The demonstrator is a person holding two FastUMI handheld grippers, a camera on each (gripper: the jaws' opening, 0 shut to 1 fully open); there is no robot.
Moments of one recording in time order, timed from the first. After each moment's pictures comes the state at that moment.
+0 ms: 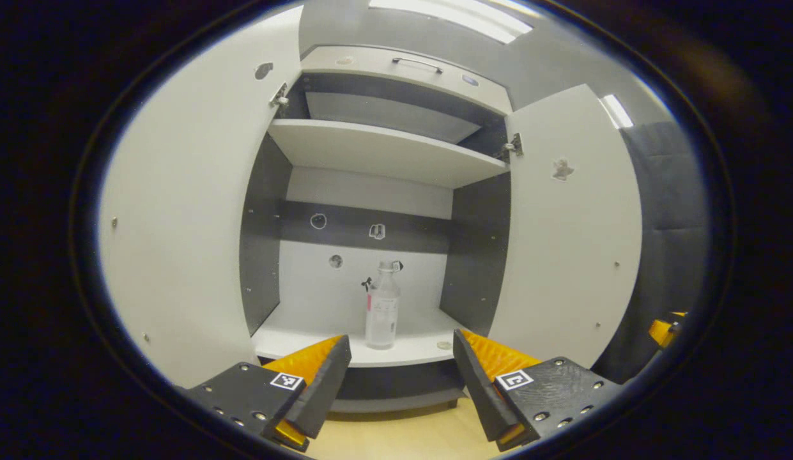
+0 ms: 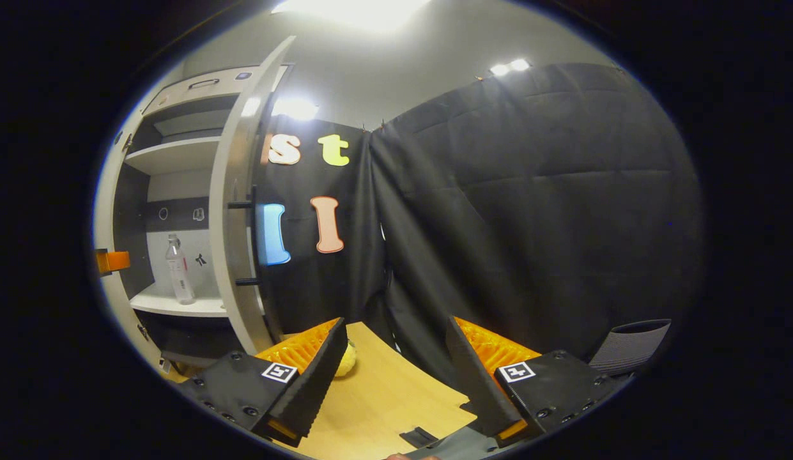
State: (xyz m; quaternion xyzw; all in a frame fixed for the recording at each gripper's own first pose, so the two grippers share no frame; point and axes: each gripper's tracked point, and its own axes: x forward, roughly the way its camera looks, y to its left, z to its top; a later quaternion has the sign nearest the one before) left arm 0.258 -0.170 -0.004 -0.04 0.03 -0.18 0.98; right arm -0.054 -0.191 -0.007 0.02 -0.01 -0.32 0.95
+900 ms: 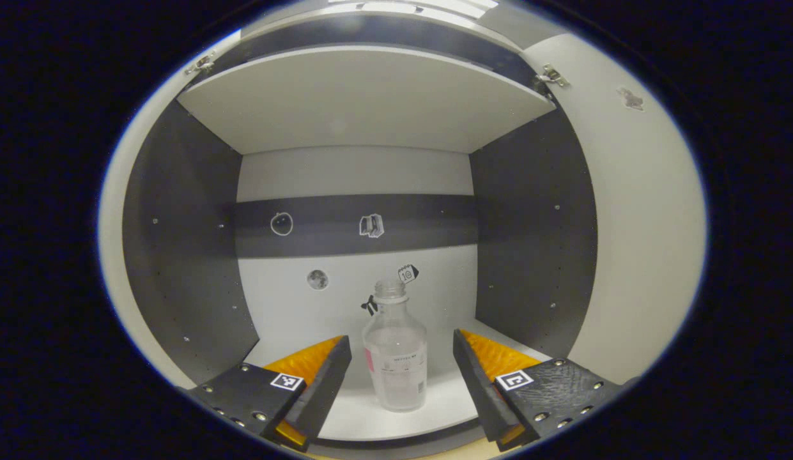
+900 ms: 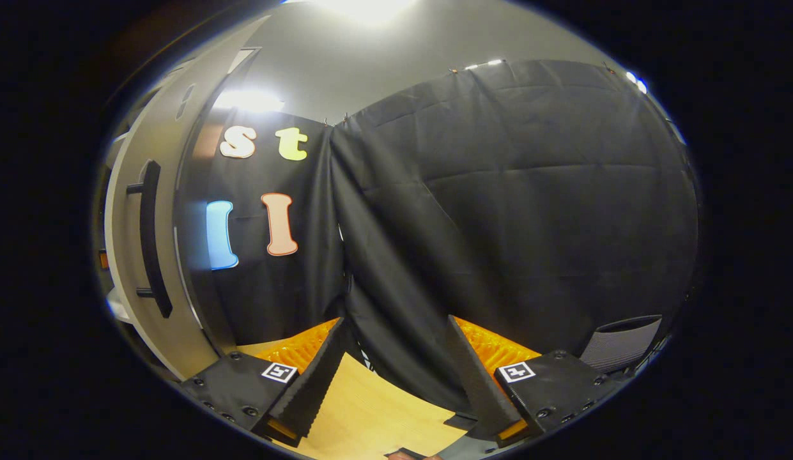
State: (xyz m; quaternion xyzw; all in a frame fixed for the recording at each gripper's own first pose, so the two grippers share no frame) left arm 0.445 -0.230 -0.039 0.04 0.03 -0.18 0.98; right arm -0.012 -0.267 -0.013 0.03 -0.01 -0.40 0.91
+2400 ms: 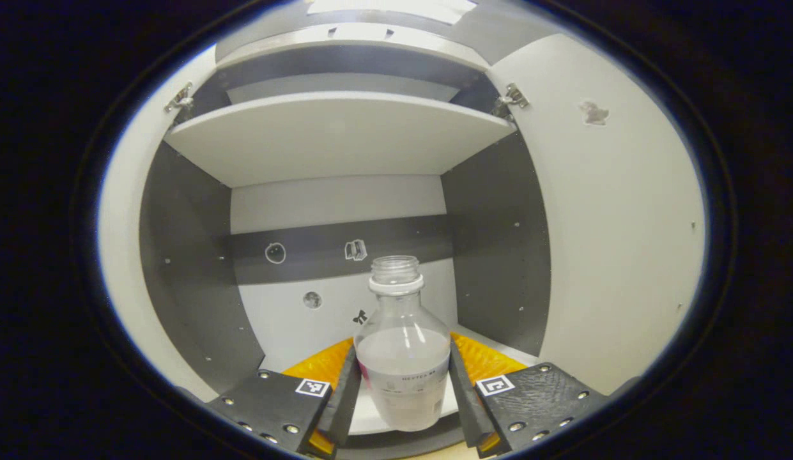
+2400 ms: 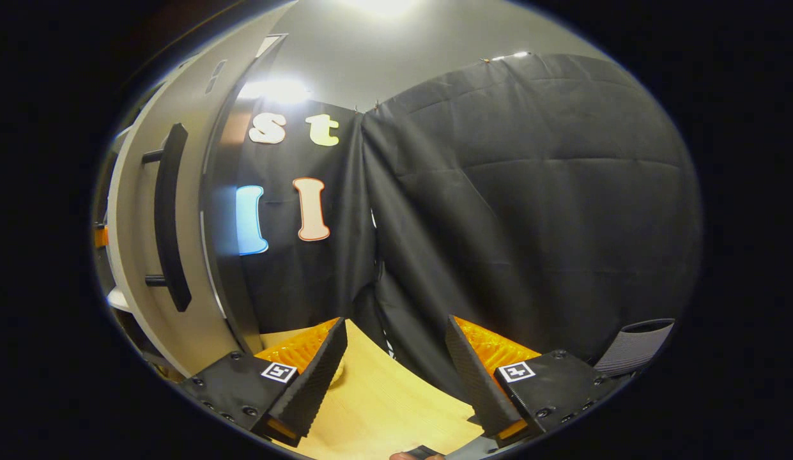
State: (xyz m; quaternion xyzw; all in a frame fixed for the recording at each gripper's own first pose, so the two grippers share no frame) left arm 0.359 -0.212 0.012 0.06 -0.01 -0.22 0.97; right arm 0.032 -0.233 -0.019 0.02 0.02 -0.33 0.94
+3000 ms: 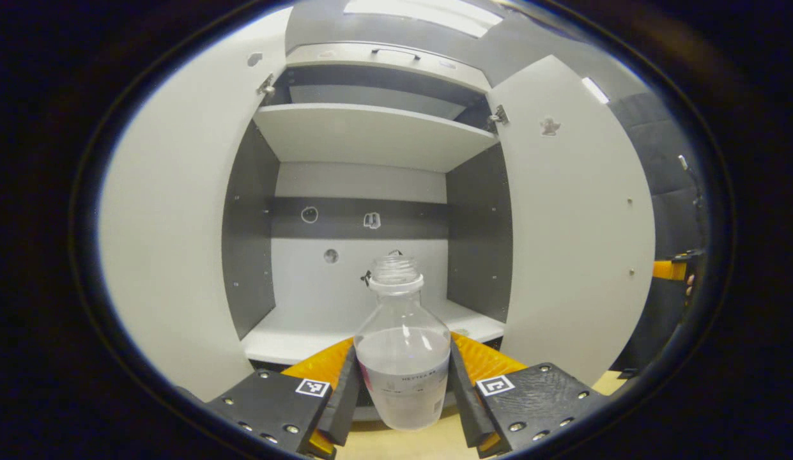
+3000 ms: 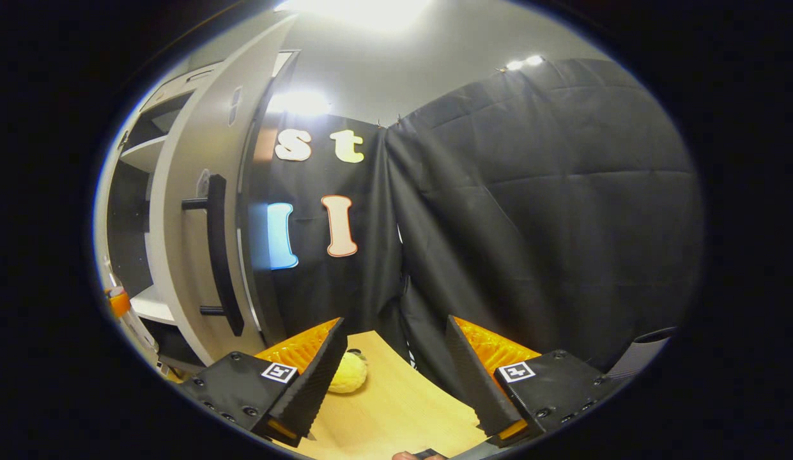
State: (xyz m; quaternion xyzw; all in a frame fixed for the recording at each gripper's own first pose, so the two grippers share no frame) left arm 0.251 -0.171 -0.080 -0.02 0.00 -0.21 0.98; right arm 0.024 -0.204 0.016 0.01 -0.01 -0.27 0.96
